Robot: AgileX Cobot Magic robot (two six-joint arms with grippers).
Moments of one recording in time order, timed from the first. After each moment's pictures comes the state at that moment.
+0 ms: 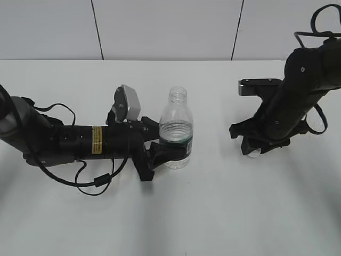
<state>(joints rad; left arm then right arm) -0.38 2.24 -0.95 1.10 -1.11 -0.43 0.33 1.97 -1.08 0.13 0.54 -0.02</state>
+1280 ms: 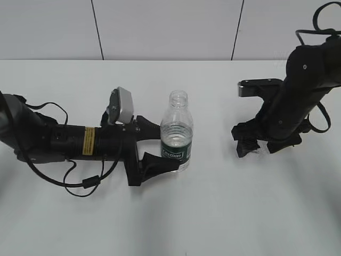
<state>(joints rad) -0.33 2.24 -0.95 1.25 -1.12 -0.47 0.33 1.95 -1.08 0.13 0.58 -0.07</state>
